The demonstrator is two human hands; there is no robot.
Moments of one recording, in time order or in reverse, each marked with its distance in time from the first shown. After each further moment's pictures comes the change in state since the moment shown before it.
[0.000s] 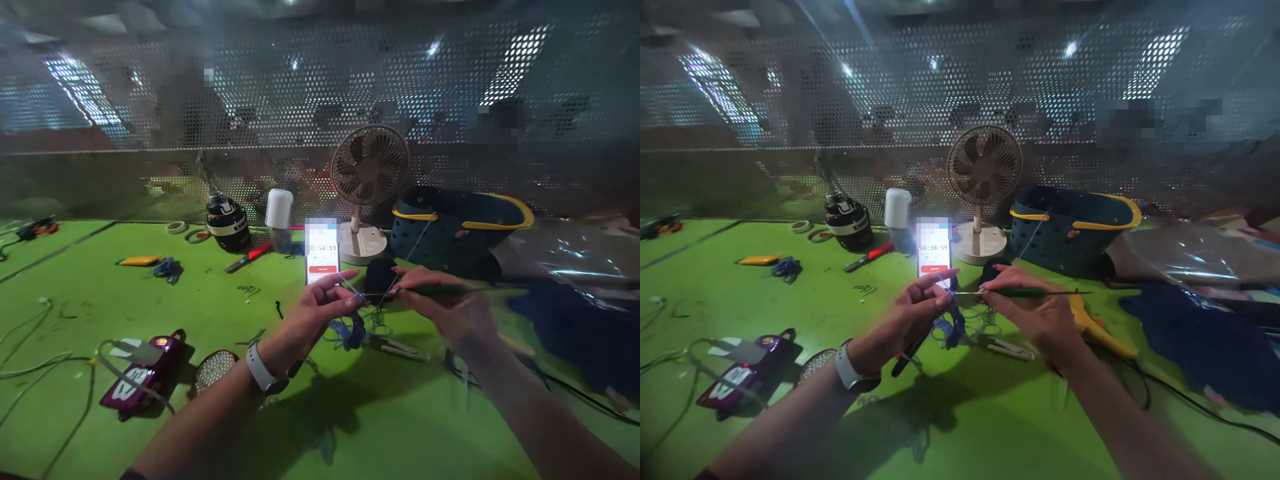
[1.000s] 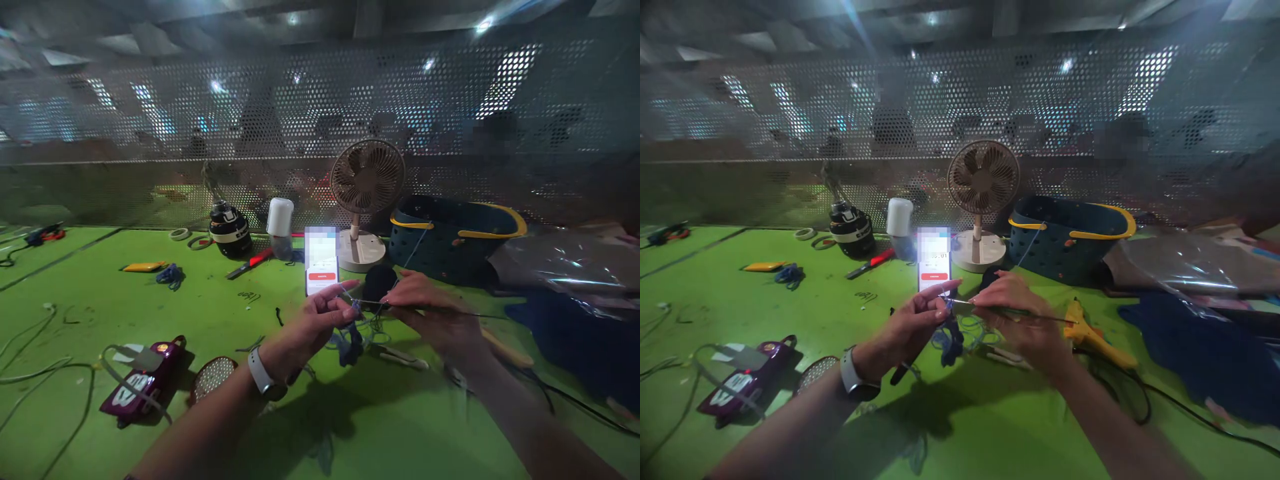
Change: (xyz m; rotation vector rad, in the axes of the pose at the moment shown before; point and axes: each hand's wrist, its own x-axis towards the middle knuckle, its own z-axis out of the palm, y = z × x) left_hand 0.002 -0.008 -0.007 -0.096 -0.061 -0.050; right_hand 0.004 -0.005 0.007 -0.213 -0.126 -0.384
